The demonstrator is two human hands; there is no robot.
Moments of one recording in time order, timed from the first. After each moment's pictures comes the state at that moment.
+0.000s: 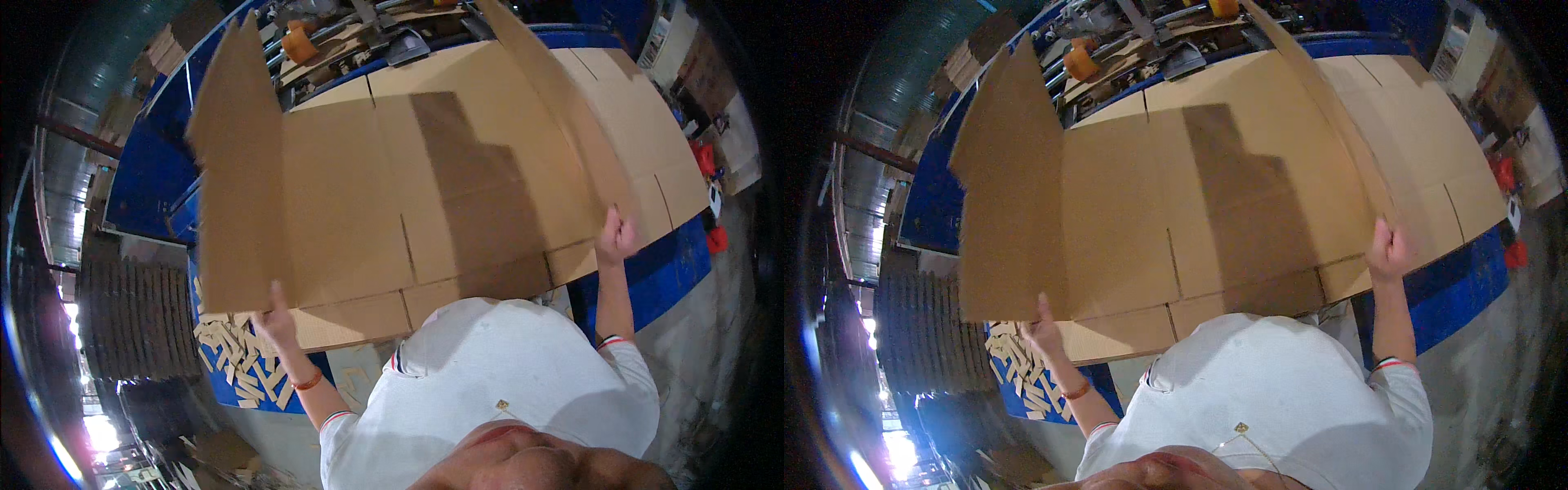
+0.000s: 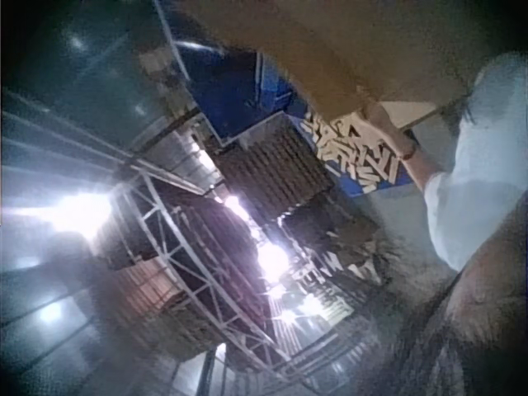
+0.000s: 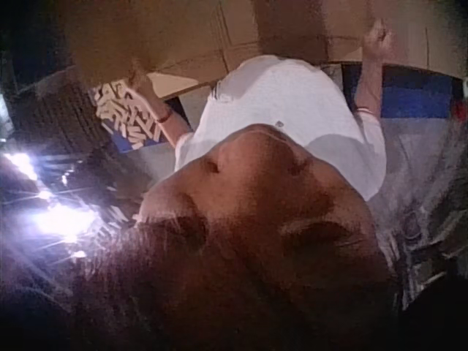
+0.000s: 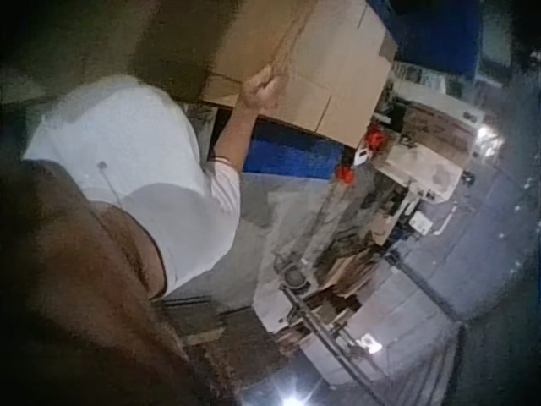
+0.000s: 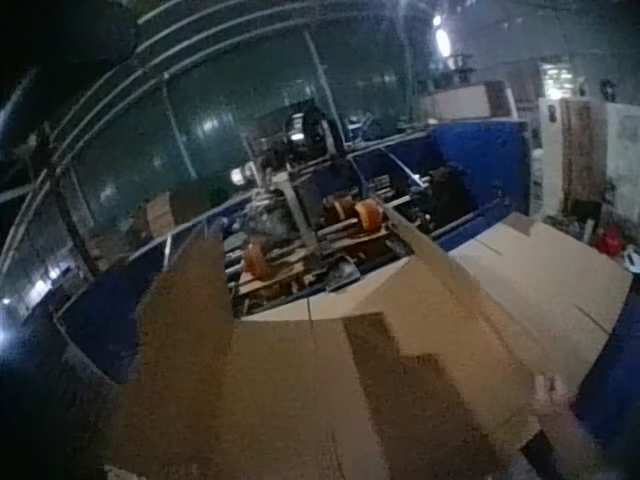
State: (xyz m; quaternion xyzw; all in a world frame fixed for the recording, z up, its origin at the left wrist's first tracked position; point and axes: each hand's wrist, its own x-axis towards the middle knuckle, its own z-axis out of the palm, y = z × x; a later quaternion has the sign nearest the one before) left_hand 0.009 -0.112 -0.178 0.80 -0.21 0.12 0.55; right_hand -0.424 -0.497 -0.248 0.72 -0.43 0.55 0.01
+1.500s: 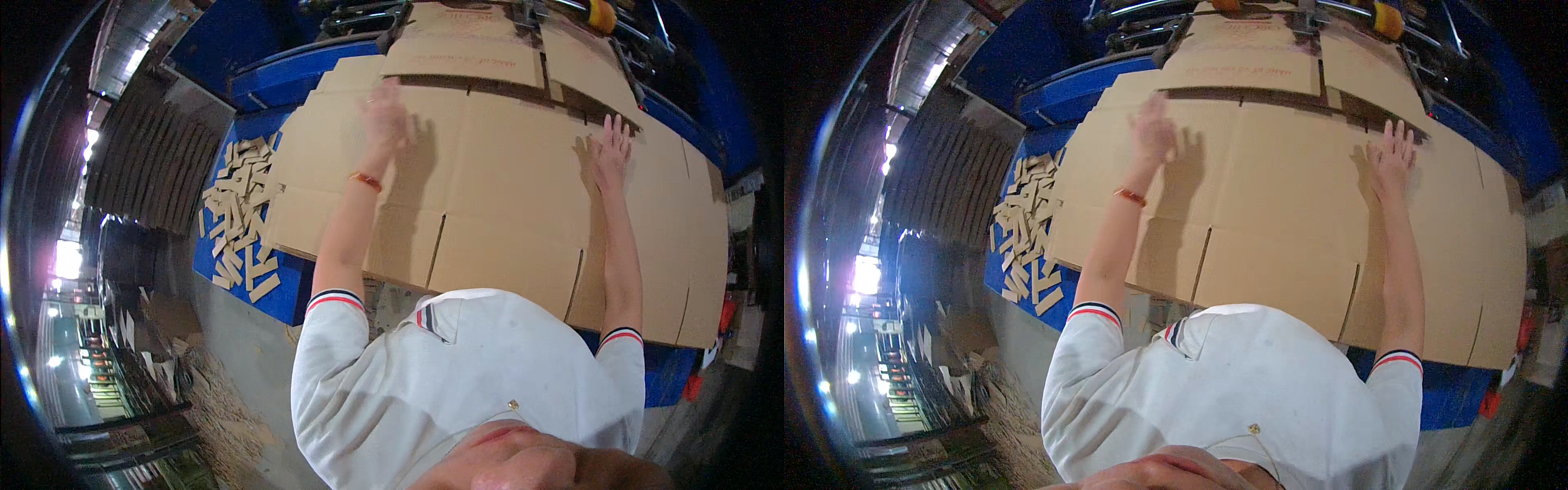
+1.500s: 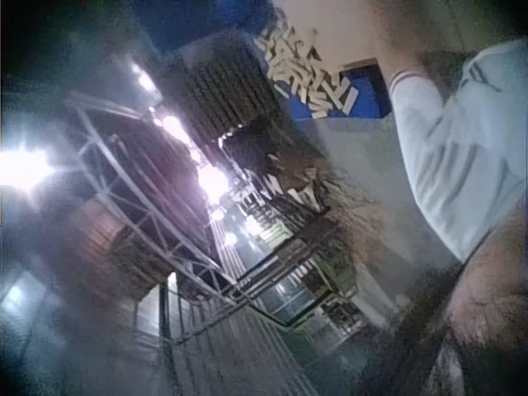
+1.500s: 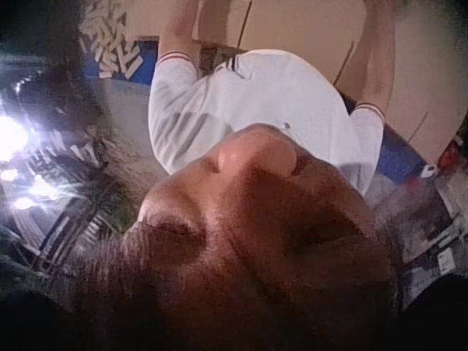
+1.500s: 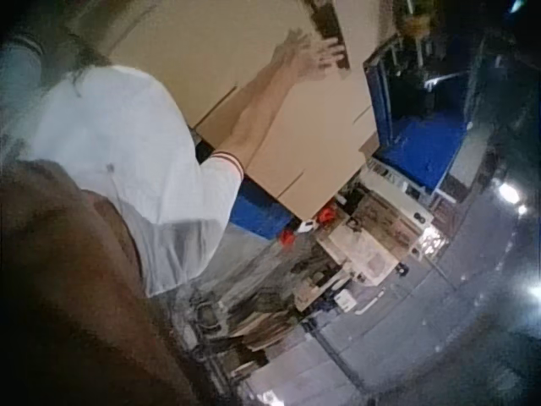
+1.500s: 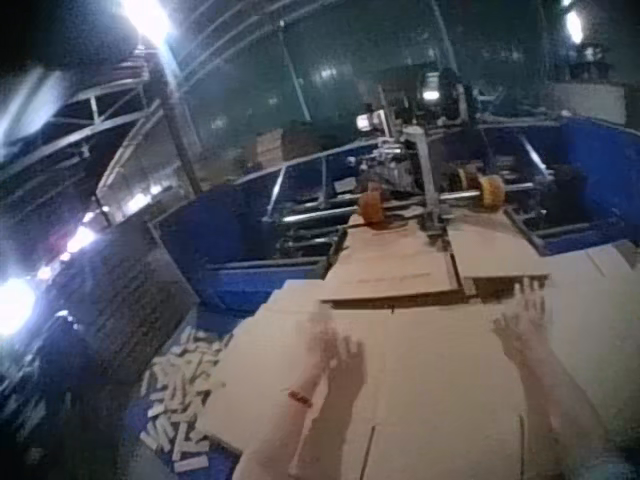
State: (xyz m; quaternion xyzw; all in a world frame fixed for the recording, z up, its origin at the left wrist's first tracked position) left_hand 0.127 -0.290 -0.244 0.89 -0.34 0.29 0.08; right_hand -0.186 -0.652 -0.275 0.88 -0.29 0.36 0.10
